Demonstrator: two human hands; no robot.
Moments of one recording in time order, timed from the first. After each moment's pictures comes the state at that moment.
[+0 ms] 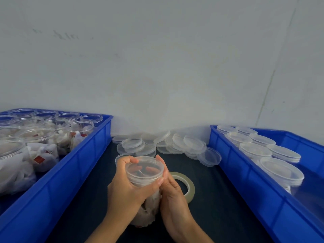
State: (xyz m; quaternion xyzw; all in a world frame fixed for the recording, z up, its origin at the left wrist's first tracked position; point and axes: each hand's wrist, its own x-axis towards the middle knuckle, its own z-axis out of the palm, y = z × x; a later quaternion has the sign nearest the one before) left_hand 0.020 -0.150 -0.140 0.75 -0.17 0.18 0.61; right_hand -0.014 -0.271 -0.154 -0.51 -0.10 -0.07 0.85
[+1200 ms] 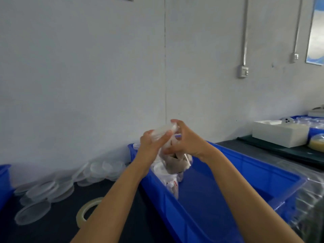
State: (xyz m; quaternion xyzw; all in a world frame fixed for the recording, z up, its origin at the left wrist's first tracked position) left_hand -0.077 -0.389 0.021 0.57 -0.41 -0.13 0.70; right_hand -0.174 -0.500 0.047 -0.86 0.11 -0.26 0.42
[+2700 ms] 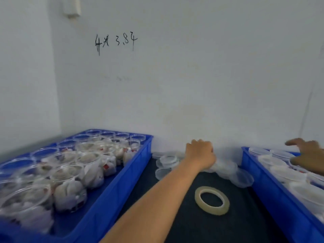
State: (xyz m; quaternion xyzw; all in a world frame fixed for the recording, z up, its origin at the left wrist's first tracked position) left_hand 0.029 -0.227 0.002 0.92 -0.30 0.15 0.19; right_hand -0.070 -0.490 0.030 -0.94 0.23 -0.19 0.17
